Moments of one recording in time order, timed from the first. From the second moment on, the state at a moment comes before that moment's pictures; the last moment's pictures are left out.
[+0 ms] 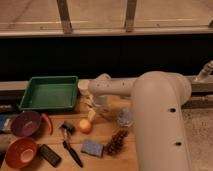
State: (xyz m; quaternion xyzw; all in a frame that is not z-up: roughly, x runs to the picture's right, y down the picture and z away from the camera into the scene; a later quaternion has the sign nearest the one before) arm -0.038 0.166 0.891 -0.35 0.14 0.42 0.82
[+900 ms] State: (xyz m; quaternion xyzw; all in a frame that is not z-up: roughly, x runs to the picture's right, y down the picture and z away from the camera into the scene) arm -0.034 0.177 0.884 -0.35 0.15 0.43 0.82
